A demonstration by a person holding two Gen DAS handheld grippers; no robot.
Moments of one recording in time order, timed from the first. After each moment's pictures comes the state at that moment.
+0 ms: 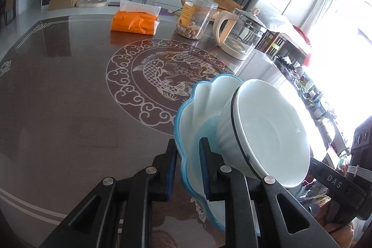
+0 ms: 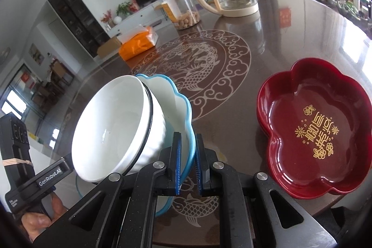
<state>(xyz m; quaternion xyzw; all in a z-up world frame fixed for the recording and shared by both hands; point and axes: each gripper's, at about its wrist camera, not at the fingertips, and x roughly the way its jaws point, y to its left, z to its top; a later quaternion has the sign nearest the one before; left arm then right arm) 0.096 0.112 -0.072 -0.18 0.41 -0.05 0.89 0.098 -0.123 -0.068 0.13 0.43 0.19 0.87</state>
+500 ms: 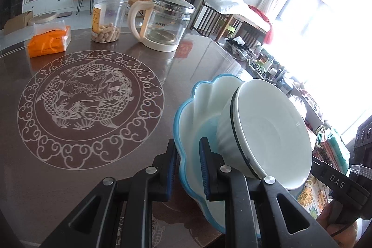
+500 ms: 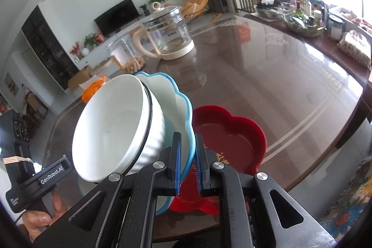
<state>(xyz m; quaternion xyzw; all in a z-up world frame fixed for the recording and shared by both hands) 0.165 -0.035 -0.049 -0.14 0.41 -0.18 0.88 0.103 -0.259 -0.026 0.15 0.39 0.06 0.91</state>
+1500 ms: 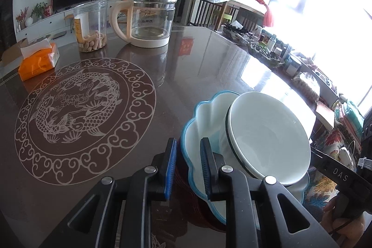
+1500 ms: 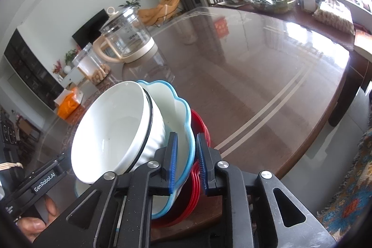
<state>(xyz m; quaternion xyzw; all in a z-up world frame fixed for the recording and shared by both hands) 0.170 -0.077 -0.066 -0.05 0.40 -0.16 0.90 0.099 -0.315 -0.080 0.20 0.38 0.01 0.90</state>
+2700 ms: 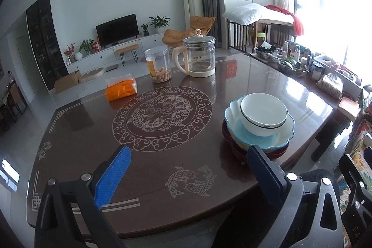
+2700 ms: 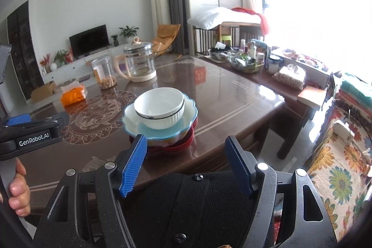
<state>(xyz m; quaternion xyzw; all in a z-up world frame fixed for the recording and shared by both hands) -0.033 -0.038 0.044 0.05 0.32 -0.01 0.95 -0.106 -0.219 0.025 0.03 0.25 -0.08 0.96</state>
